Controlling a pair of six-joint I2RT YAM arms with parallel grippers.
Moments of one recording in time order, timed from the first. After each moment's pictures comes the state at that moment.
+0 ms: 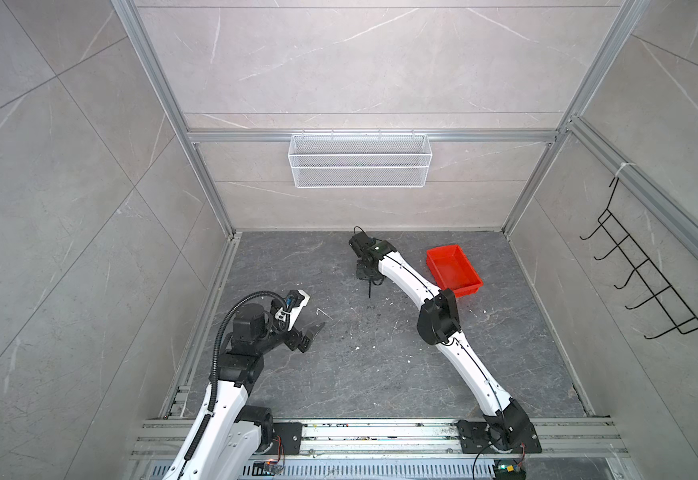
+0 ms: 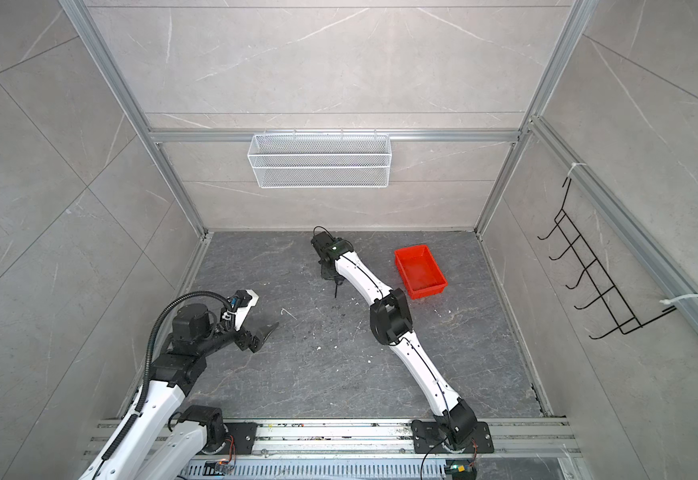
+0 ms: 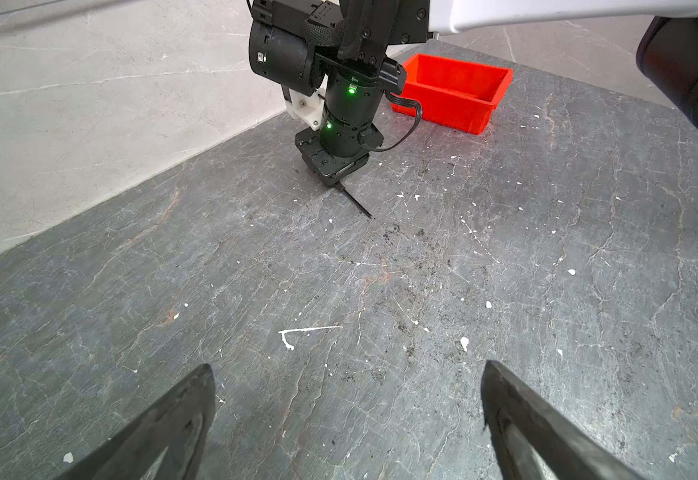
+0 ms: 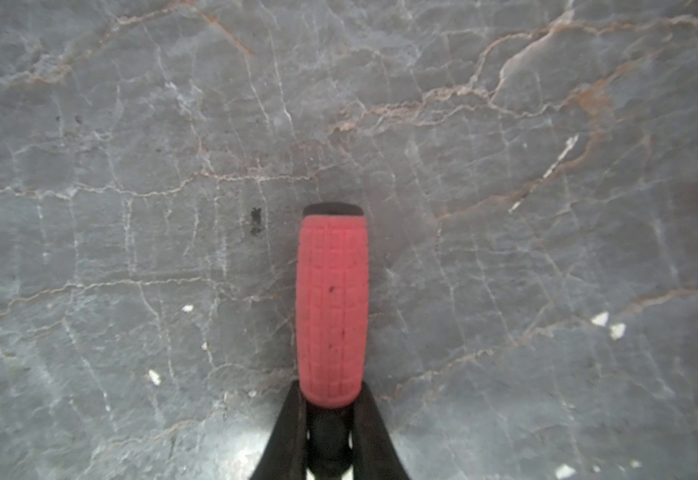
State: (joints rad) left arm -0.16 0.72 0.53 -0.29 0.54 0.36; right arm 0.60 2.81 2.76 -1.14 0.26 0.56
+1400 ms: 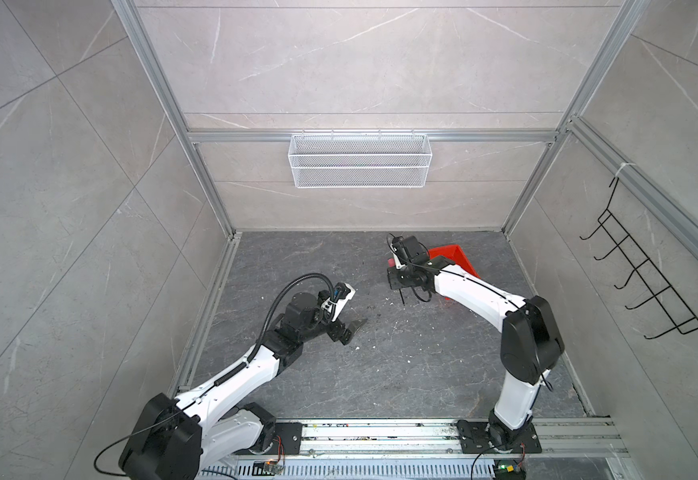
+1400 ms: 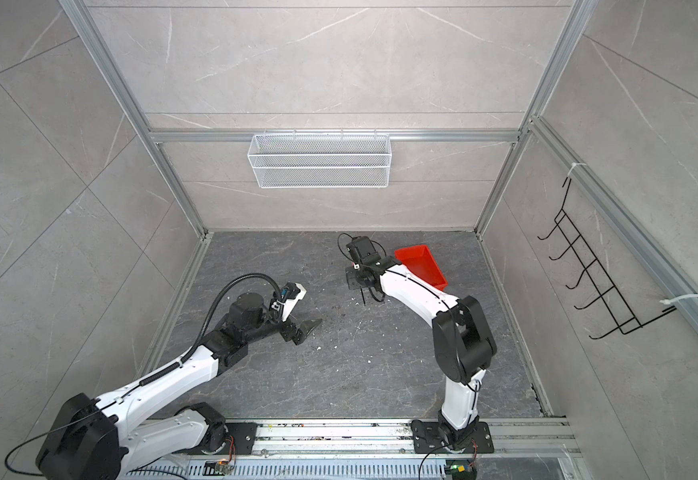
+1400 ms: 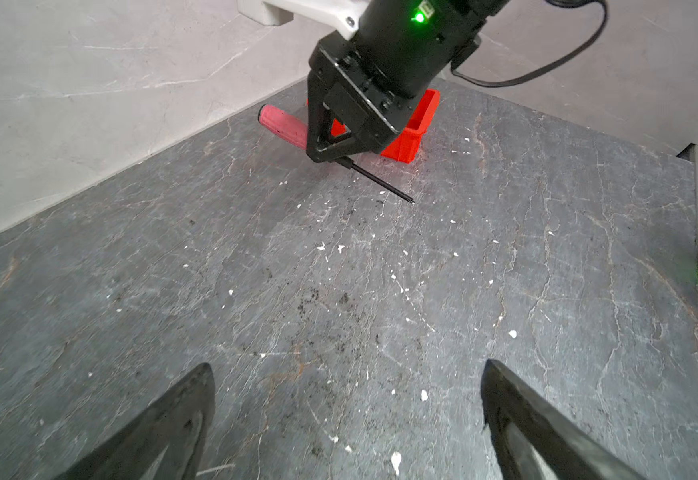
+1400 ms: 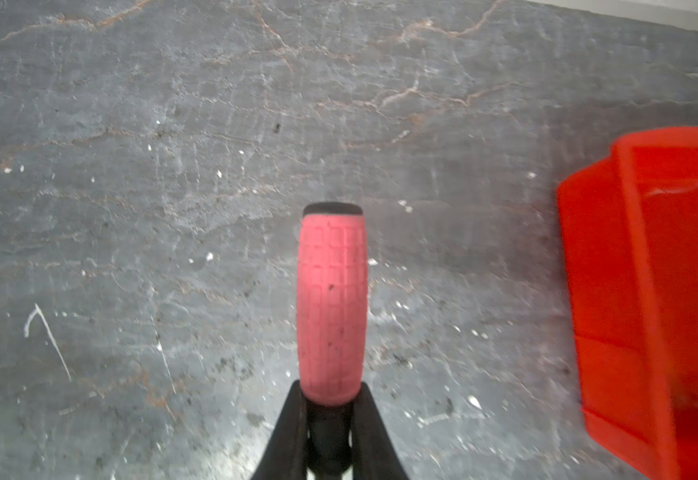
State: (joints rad) left arm -0.61 1.13 0.60 0.14 0.32 0.15; right arm 0.54 1.81 1.43 -0.54 0.13 0.23
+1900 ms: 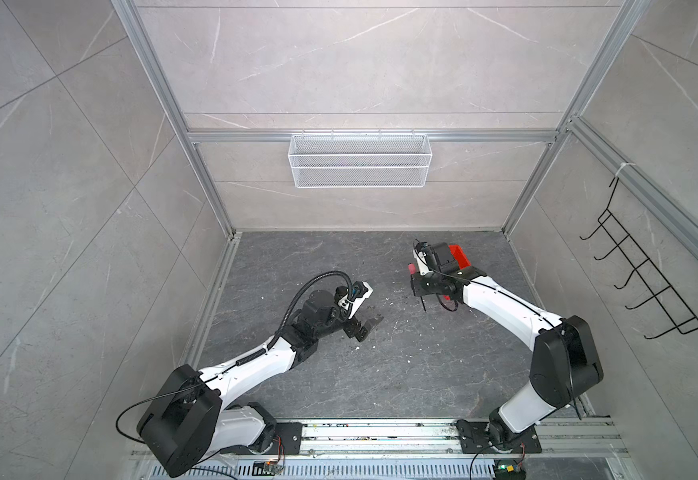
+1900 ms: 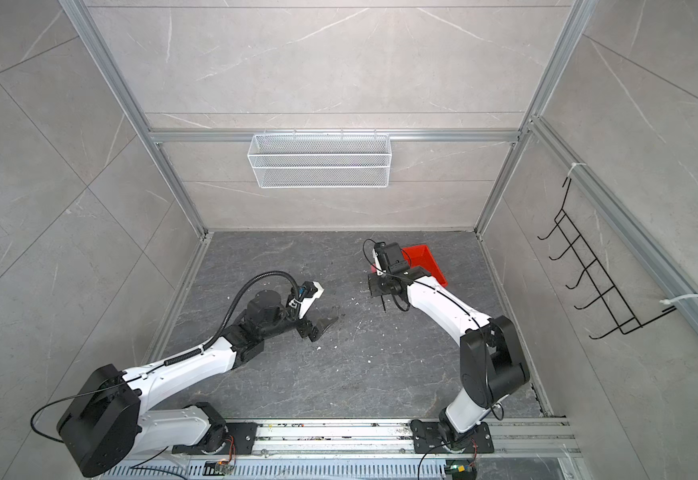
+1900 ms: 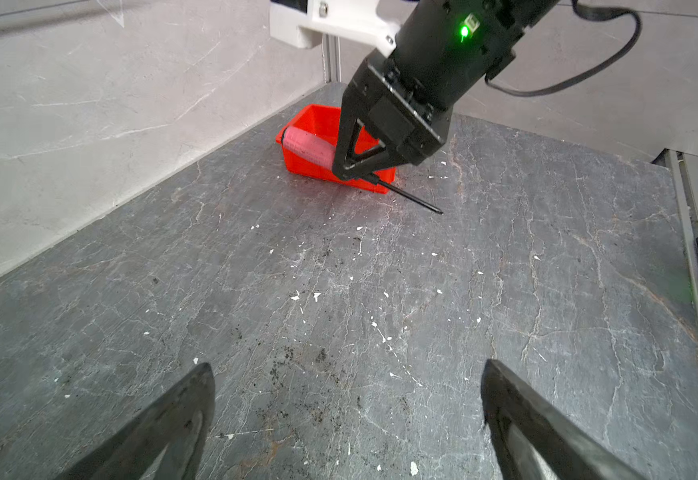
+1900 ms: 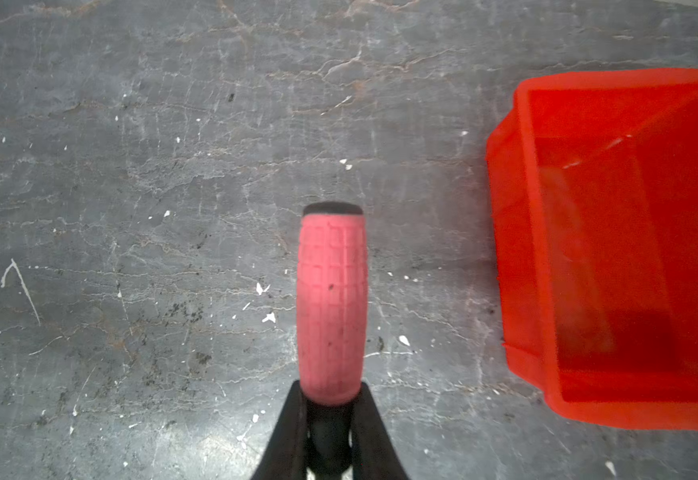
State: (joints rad) left arm -0.70 1.28 0.65 0.28 0.29 0.17; right arm 0.41 1.62 1.23 -0.50 0.04 0.16
